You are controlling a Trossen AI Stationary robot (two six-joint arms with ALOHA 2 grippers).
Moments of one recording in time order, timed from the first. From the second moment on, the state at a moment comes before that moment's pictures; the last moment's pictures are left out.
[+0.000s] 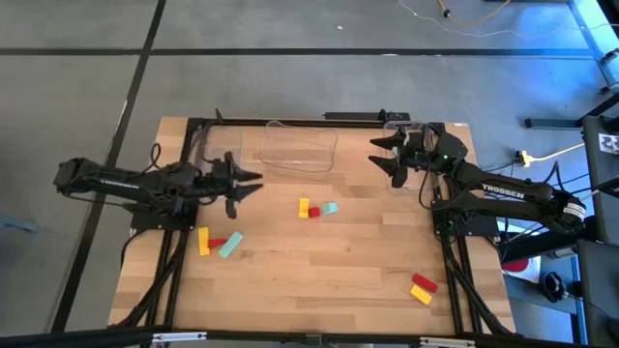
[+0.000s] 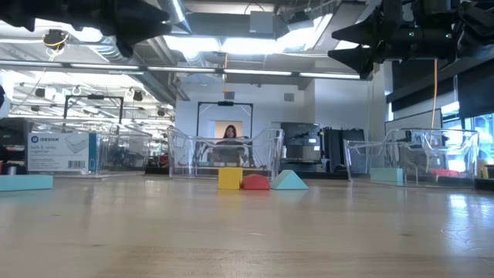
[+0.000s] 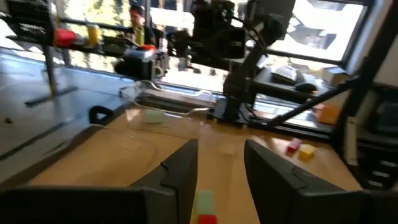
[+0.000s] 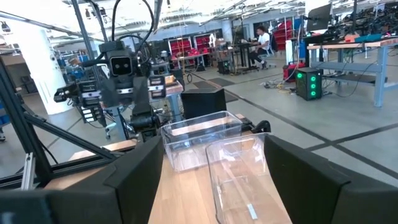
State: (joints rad) left arm -0.05 0.64 0.37 0.29 -0.23 -0.17; right arm -0.54 0.82 0.36 0.55 -0.36 0.20
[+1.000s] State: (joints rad) left arm -0.55 1.38 0.77 -0.72 -0.14 -1.25; right arm -0.54 0.82 0.36 0.51 -0.36 0.18
